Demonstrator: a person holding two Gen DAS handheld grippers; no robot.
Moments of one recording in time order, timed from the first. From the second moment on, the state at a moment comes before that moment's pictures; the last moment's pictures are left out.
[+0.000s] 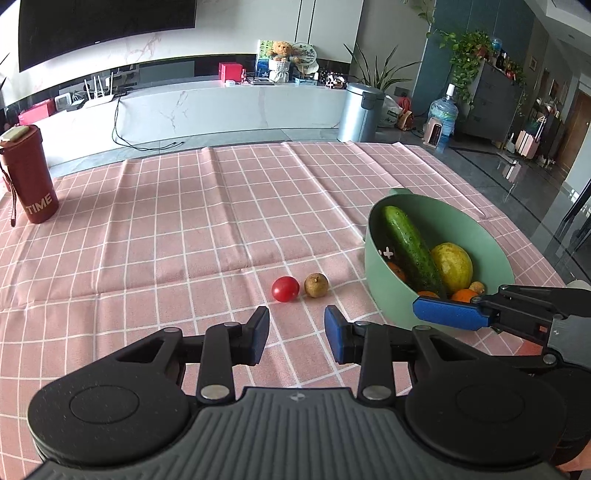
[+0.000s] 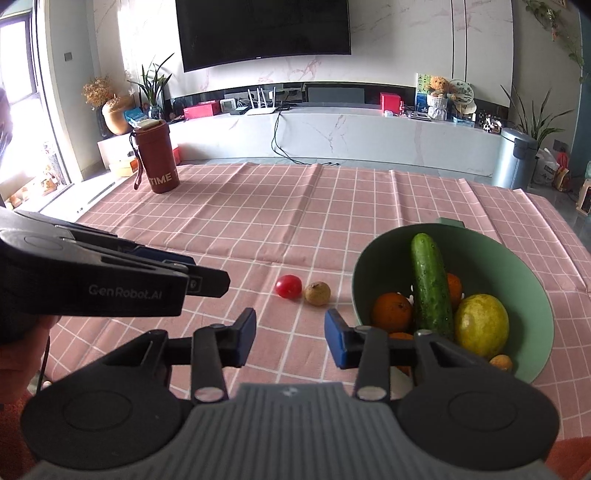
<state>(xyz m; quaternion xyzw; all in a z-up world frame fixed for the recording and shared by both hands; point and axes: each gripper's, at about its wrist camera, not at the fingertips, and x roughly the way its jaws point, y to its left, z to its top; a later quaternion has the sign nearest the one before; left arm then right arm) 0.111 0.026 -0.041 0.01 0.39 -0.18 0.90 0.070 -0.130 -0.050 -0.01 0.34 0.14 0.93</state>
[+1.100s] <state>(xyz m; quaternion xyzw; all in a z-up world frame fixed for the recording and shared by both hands) 0.200 0.021 -0.112 -0.01 0.42 -0.23 0.88 0.129 -0.078 -0.103 -0.15 0.33 0.09 0.93</state>
